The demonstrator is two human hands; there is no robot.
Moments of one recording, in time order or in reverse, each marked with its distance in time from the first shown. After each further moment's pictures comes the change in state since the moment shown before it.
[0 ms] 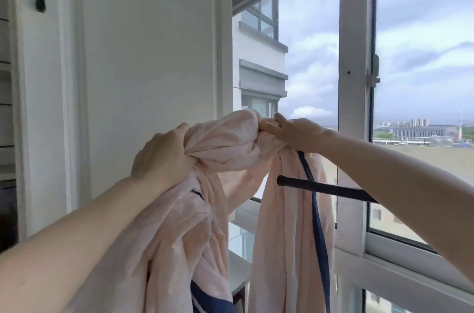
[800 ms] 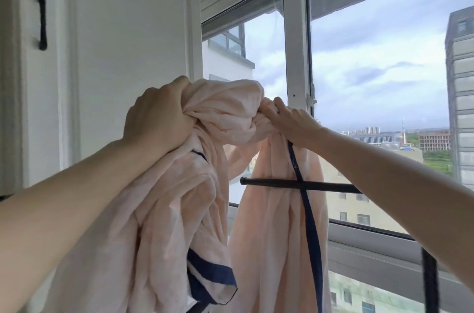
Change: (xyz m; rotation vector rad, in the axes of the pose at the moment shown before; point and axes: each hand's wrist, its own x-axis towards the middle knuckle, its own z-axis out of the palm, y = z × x) left_hand -0.024 0.097 -0.124 -0.090 0.259 0.229; right_hand -0.091 0.024 -0.125 -0.210 0.381 0.244
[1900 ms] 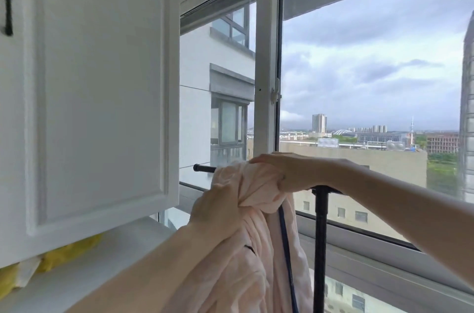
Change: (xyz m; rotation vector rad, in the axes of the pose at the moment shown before) left_hand -0.131 0.194 0.126 -0.034 -0.550 -0.128; right_hand -0.142 0.051 -0.116 0.878 -0.969 0.077
